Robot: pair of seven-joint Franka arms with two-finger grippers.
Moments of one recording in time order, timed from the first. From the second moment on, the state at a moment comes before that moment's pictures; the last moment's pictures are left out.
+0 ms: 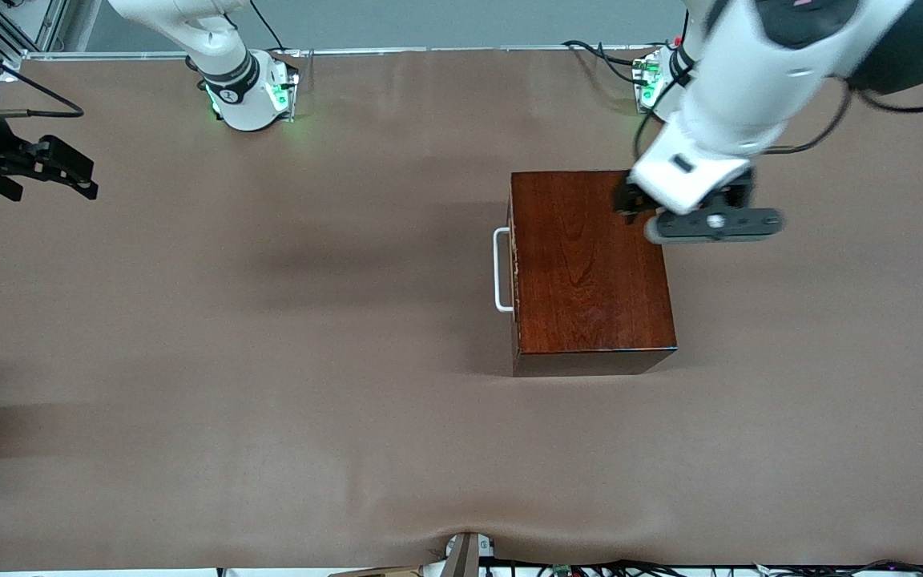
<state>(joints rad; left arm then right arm) -0.26 0.28 -0.33 -1.28 0.15 1.47 -0.55 0.14 -0.03 -0.08 -1.53 -0.03 1.46 0.03</state>
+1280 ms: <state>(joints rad) -0.89 0.70 0.06 -1.09 0.19 1.64 -0.91 0.14 0.03 -0.09 -1.50 -0.02 1.47 0.03</state>
